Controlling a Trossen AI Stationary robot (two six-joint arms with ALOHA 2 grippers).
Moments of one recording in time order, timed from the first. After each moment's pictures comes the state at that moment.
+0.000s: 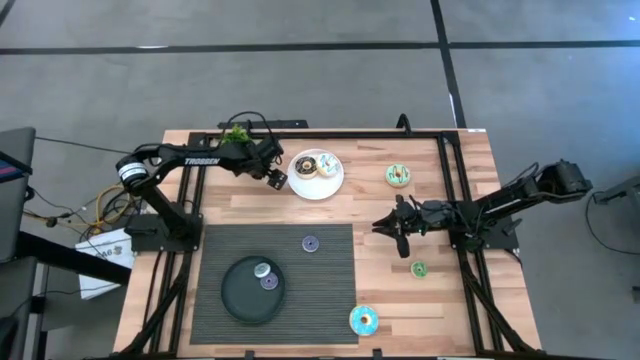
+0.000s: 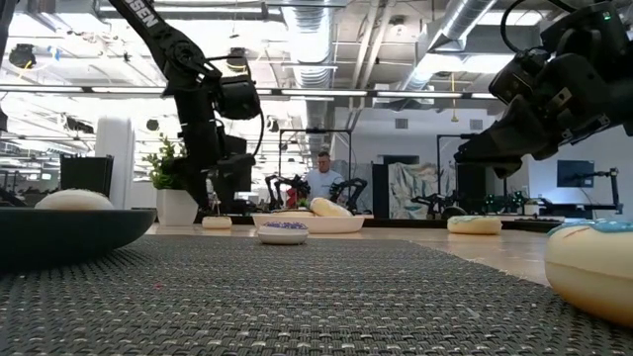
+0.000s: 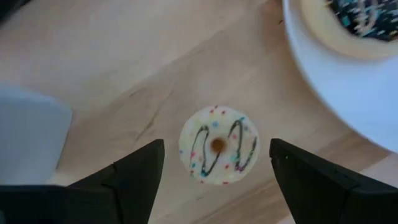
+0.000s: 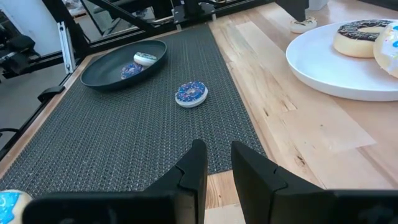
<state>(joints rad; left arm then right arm) 0.57 1.62 0.90 -0.46 -0.19 -0.41 0.12 1.11 0.09 0.68 0.08 0.24</state>
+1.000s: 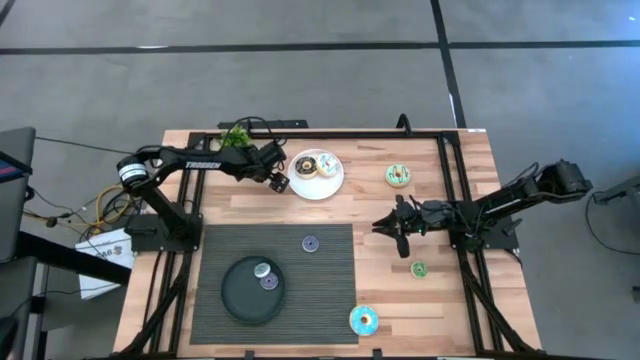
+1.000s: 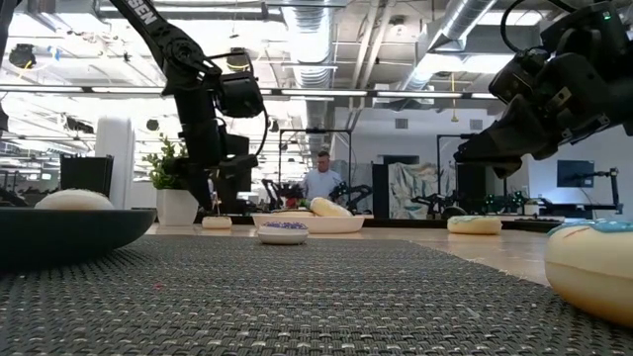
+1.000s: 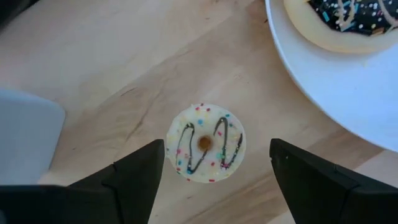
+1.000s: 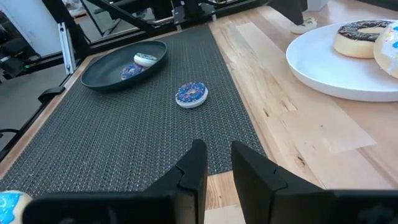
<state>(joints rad) 0.51 1.62 0.89 -0.43 -0.25 -0.43 0.11 1.11 0.09 0.69 0.08 0.24</state>
